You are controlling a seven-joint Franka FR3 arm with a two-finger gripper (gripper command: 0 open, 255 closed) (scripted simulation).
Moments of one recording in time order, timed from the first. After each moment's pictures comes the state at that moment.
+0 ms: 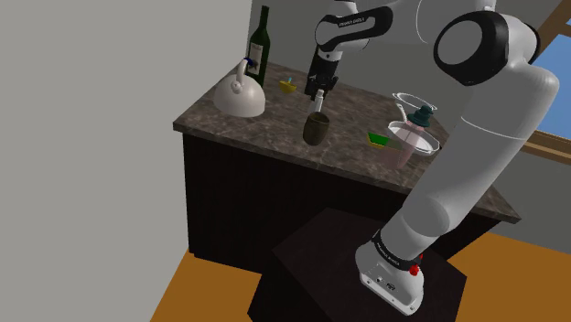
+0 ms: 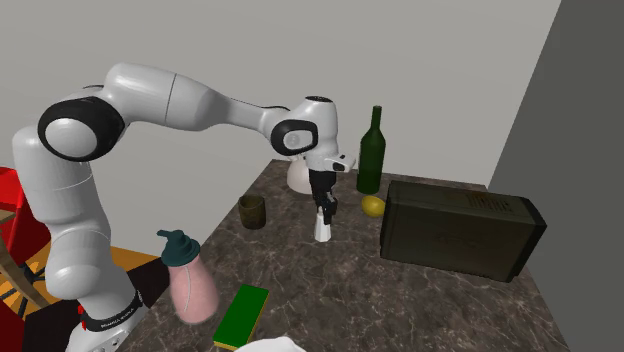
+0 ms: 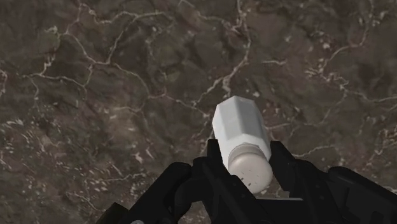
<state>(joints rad) -0.12 0.14 -0.23 -1.84 -0.07 2.00 -0.02</state>
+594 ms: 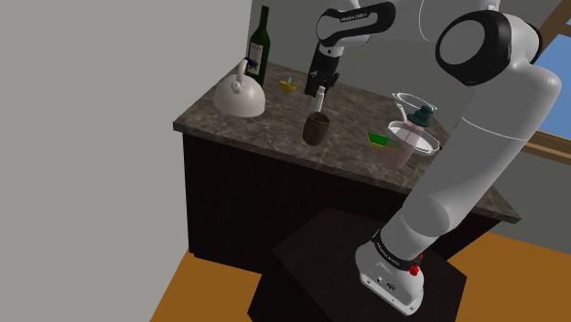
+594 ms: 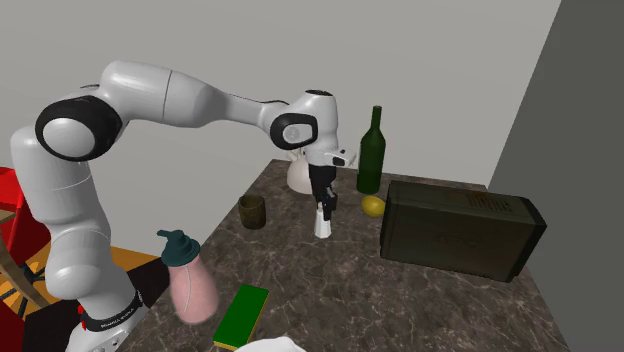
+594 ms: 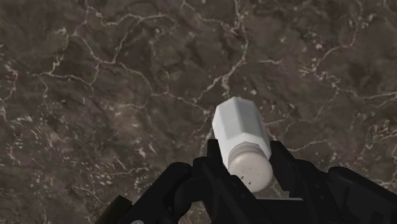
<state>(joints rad) -0.12 0.14 -0.23 -1.81 -0.08 1.96 -0.02</state>
